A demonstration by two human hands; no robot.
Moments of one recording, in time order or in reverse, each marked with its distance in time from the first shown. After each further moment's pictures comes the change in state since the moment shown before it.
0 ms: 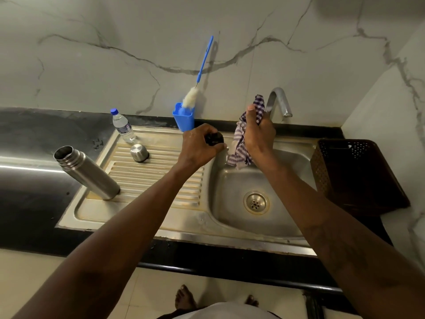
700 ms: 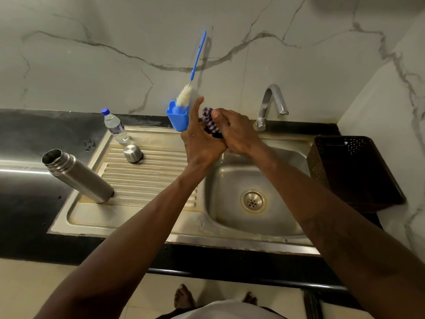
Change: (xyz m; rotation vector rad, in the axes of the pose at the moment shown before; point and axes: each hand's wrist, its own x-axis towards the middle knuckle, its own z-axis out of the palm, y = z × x) left_hand -0.012 0.046 0.012 -0.424 0.311 -0.009; right_hand 0.000 -0.020 0.006 -0.390 -0.460 -0.434
